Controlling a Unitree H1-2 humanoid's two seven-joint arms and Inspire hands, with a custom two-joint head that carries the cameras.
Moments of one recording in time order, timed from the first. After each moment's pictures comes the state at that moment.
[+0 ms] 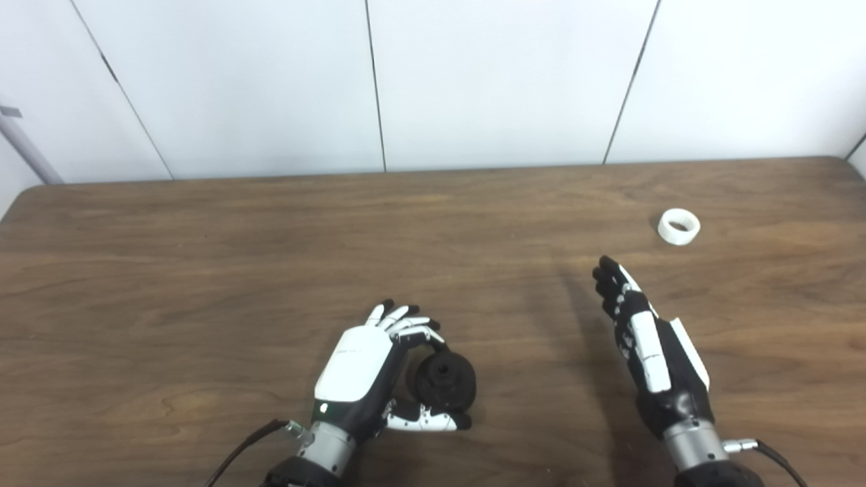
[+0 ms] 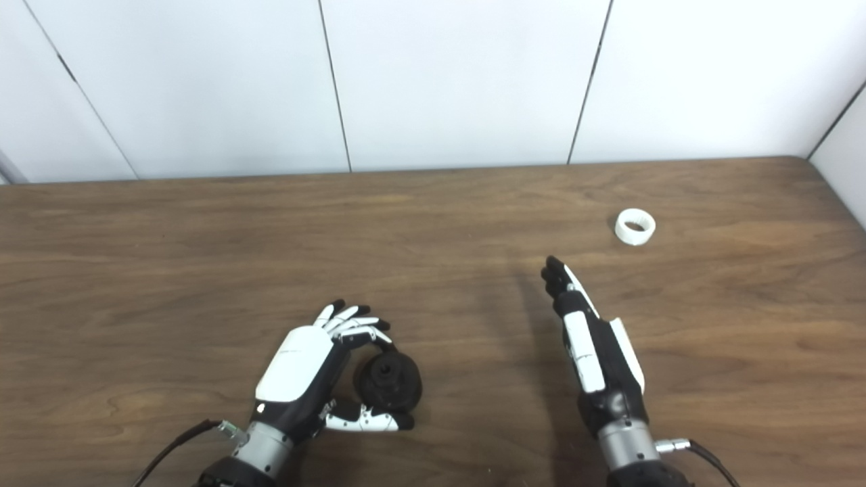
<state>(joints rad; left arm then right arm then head) 0.02 0.16 -0.47 -0.22 0.83 0.05 -0.02 0.22 -0.06 -0.01 -0.46 -0.01 0.23 0.04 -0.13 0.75</state>
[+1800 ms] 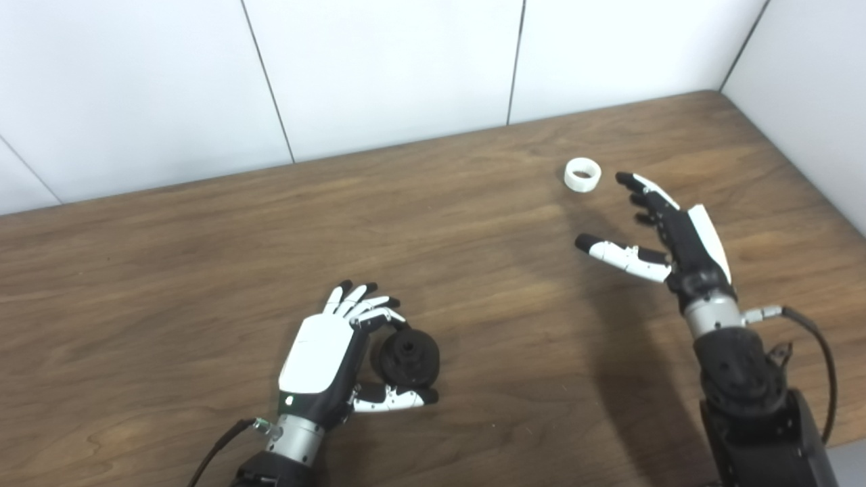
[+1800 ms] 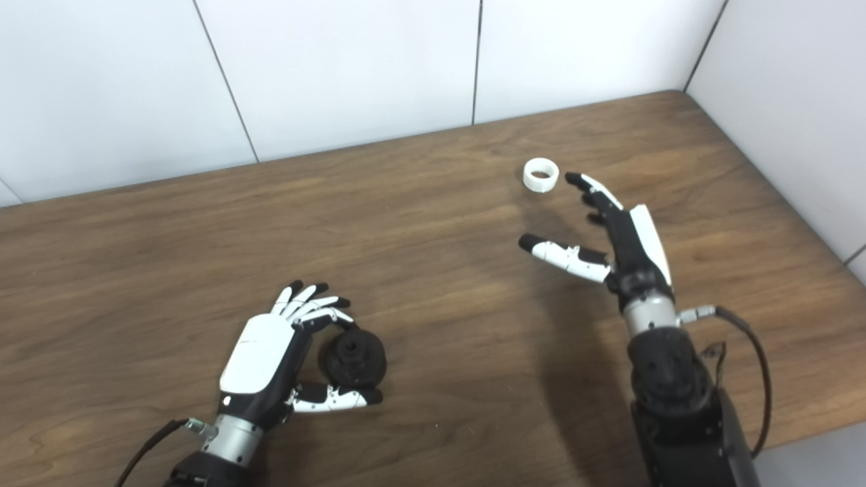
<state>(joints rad) -0.02 0.16 -0.46 -0.08 0.86 -0.06 0.04 0.02 -0.29 -0.14 -0.42 -0.36 0.43 -0.01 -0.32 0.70</state>
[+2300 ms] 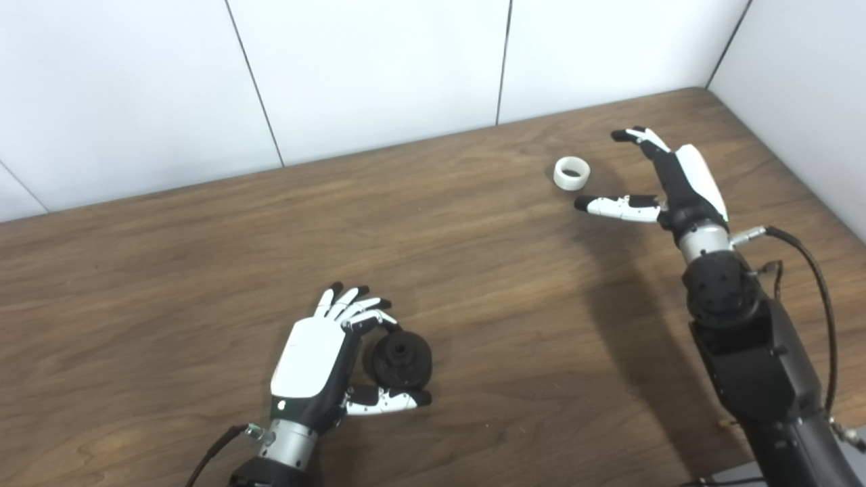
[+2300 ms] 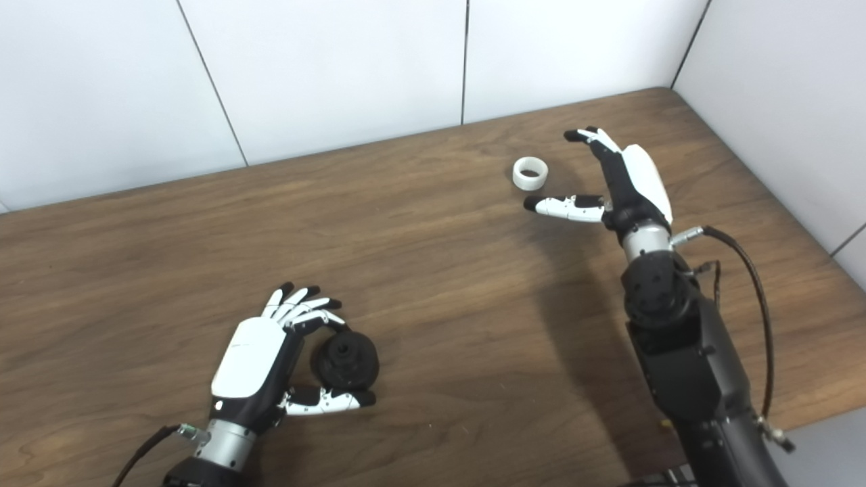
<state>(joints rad) -0.02 0.16 -0.47 -0.08 0.87 -0.06 0.06 -0.16 -0.42 -0.11 -0.17 -0.45 0.42 0.01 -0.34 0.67</state>
